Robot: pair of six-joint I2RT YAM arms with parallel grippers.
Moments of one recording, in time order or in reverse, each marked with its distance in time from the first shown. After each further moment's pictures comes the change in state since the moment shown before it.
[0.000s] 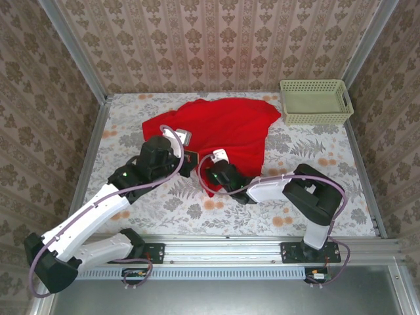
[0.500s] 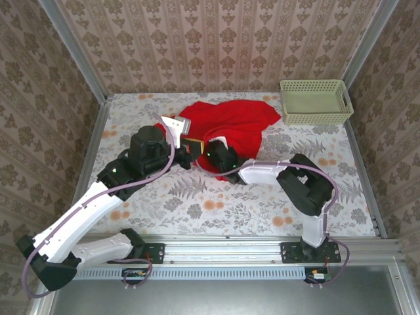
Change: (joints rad) left arm -0.060 0.014 0.210 -0.037 0.037 -0.009; right arm -0.111 0.128 0.292 -0.224 0.103 -0.054
